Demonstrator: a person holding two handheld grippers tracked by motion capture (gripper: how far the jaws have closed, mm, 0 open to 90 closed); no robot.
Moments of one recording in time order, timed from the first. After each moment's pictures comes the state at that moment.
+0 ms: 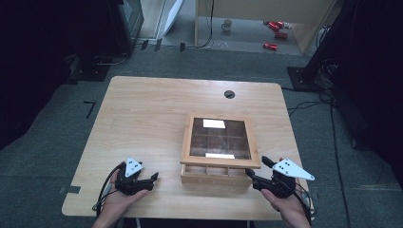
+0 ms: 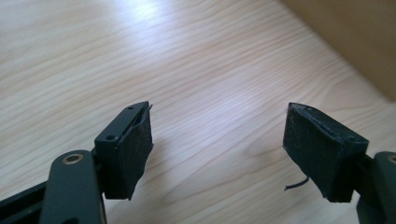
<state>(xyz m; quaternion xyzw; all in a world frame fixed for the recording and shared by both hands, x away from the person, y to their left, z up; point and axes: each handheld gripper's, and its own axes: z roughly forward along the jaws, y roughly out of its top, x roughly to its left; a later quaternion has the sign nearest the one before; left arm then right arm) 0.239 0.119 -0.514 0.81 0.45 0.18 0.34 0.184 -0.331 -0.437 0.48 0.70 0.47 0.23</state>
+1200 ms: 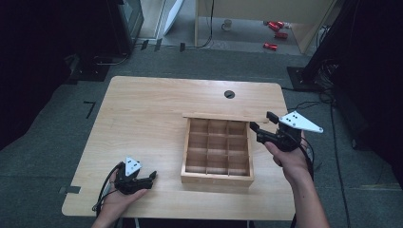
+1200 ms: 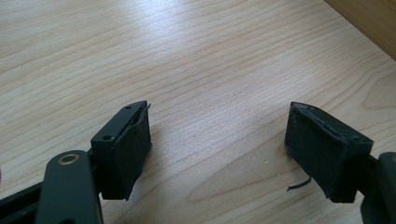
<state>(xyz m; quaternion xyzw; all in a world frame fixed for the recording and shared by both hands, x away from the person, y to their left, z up) 0.241 0.118 -0.518 0.80 0.46 0.20 0.34 0.273 -0.337 -0.355 0.46 0.68 0.50 0.29</state>
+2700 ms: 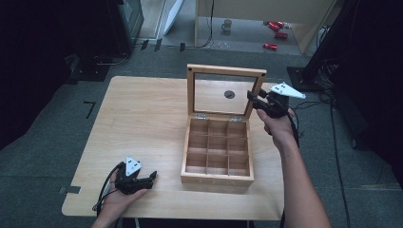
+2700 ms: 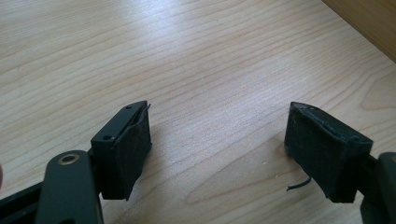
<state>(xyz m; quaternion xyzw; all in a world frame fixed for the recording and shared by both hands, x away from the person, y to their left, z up) 0.241 0.117 -0.518 0.80 0.46 0.20 0.34 0.379 -0.341 -0.366 0.48 0.66 0.50 0.29</state>
